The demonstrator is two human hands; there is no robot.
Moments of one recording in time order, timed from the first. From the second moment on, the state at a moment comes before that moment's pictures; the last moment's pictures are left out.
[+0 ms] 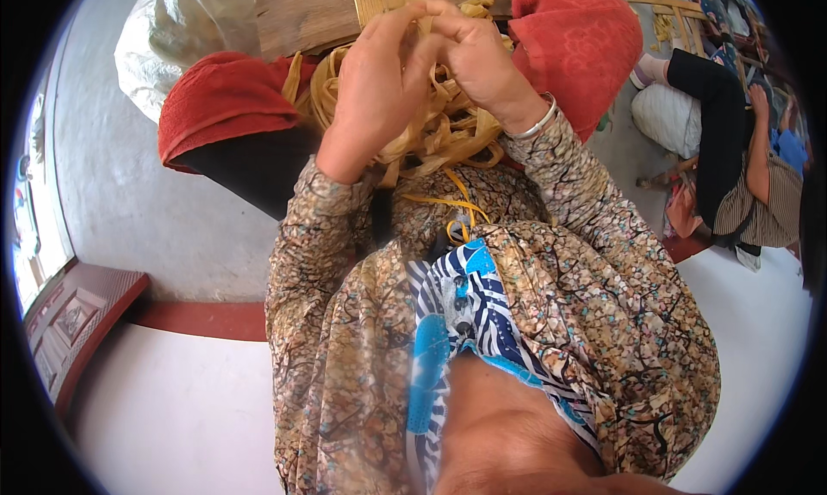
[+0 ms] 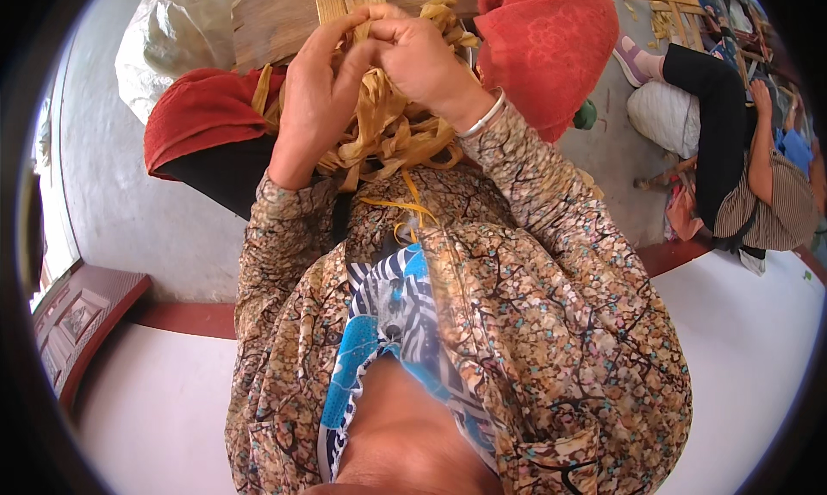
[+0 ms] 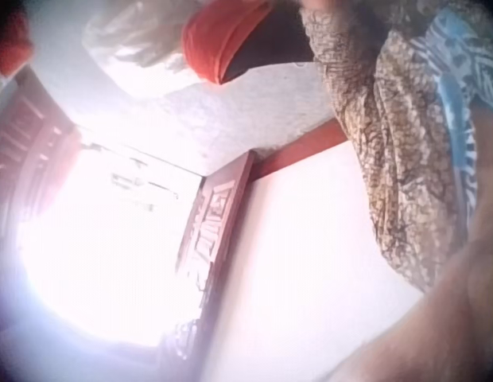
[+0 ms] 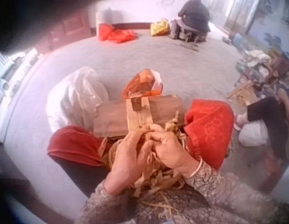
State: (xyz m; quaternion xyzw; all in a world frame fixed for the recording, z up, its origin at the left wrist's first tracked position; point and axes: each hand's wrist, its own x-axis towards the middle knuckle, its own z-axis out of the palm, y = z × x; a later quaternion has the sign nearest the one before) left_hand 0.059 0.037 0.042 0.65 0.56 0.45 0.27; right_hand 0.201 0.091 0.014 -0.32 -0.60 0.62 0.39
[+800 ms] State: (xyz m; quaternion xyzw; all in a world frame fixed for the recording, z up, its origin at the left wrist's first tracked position) left_hand 0.033 0.010 0.026 0.72 0.59 0.37 0.04; right_hand 0.219 0.101 0.057 -0.37 -0.77 0.39 0.34
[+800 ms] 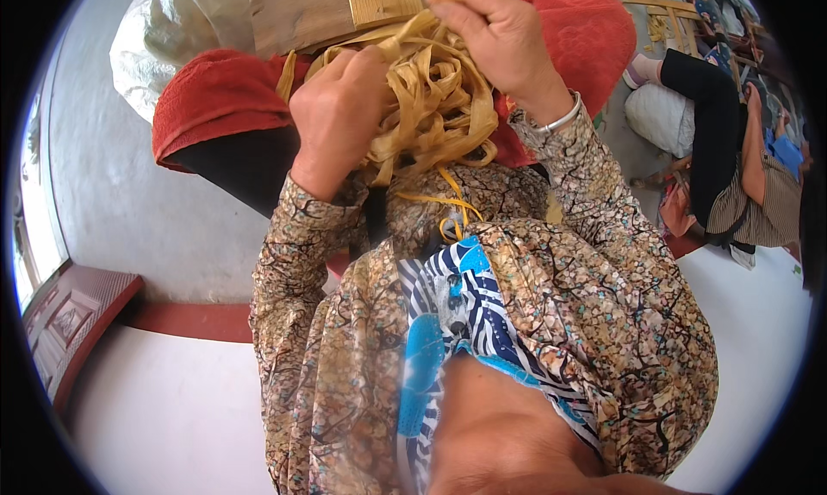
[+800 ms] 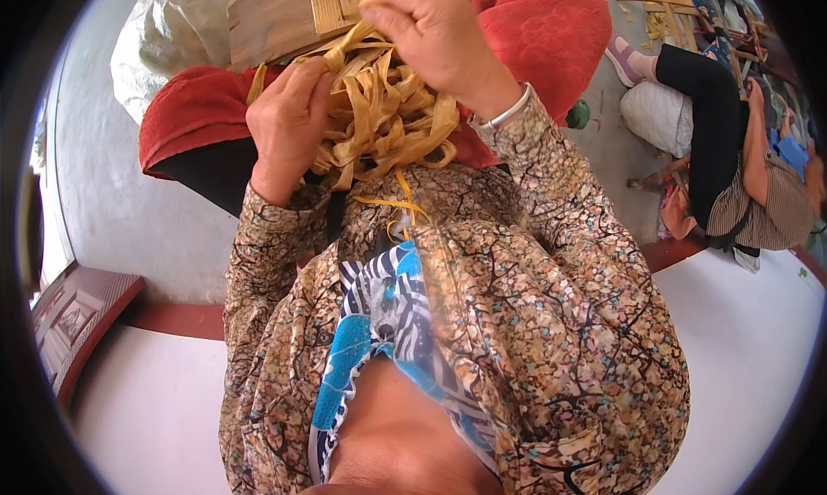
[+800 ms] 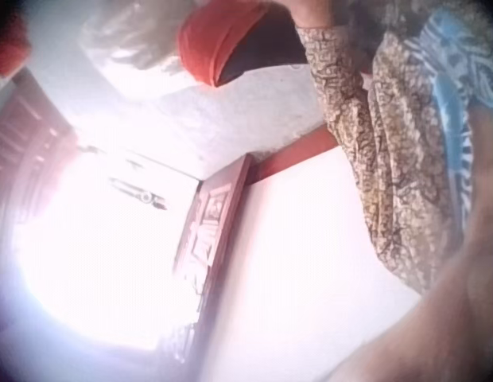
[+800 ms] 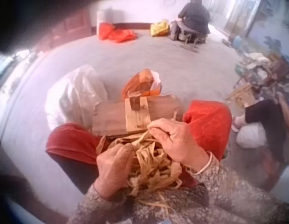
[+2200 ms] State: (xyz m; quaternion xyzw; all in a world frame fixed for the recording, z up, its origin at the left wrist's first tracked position) left_hand 0.079 0.000 0.045 0.73 0.55 0.40 0.08; right_hand 0.219 0.071 0.027 -0.33 -0.83 0.31 0.33
